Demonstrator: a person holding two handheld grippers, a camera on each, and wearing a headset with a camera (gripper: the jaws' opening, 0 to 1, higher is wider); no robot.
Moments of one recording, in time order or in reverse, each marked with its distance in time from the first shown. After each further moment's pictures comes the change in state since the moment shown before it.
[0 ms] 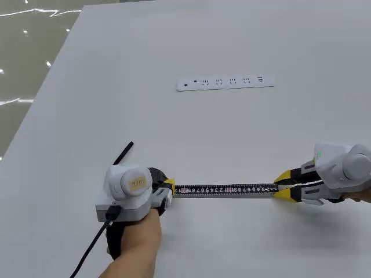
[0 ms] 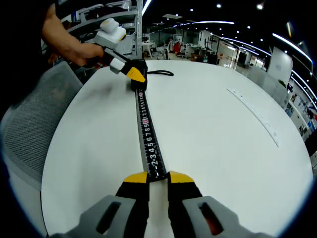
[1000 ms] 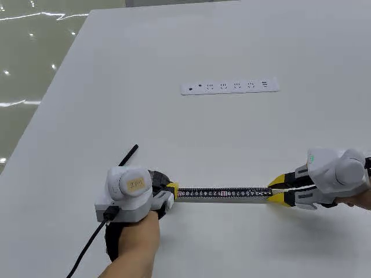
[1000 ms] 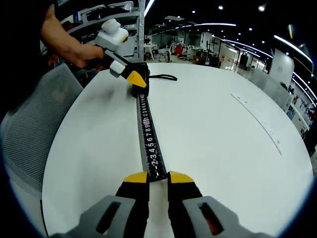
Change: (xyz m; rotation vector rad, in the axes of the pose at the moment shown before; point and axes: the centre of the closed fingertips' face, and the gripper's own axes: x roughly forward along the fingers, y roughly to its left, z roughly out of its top) left arm -0.001 0.001 0.000 -0.009 0.020 -0.044; right arm 0.011 0.007 0.025 -0.009 -0.021 0.012
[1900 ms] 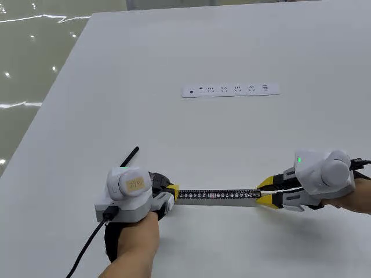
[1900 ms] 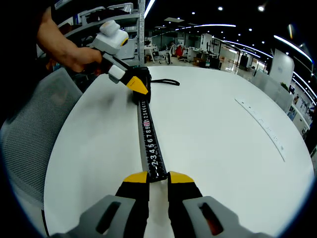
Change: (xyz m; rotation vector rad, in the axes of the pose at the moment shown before) left arm -0.001 0.001 0.000 -0.013 0.008 -0.011; right arm 0.014 0.002 0.017 0.004 -0.017 0.008
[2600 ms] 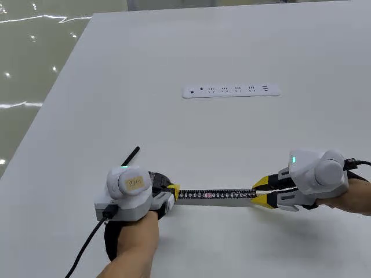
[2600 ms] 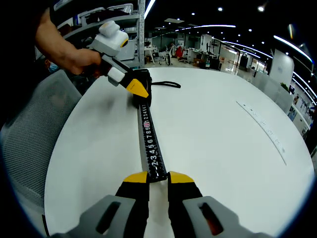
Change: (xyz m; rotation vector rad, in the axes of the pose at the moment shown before) left arm 0.000 0.000 0.000 -0.007 0.004 -0.007; right arm 0.008 0.001 0.008 0.002 -0.010 0.001
